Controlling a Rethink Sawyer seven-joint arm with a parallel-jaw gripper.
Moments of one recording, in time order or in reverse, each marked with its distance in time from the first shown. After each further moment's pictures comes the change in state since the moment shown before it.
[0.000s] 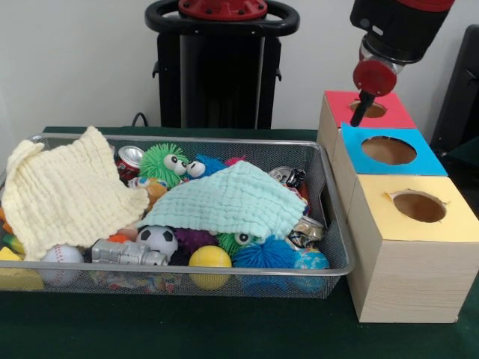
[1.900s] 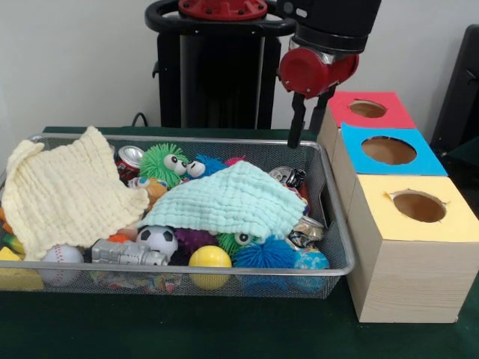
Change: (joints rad) arm -0.143 -0.045 -0.015 -0.097 -0.088 -0.183 0.000
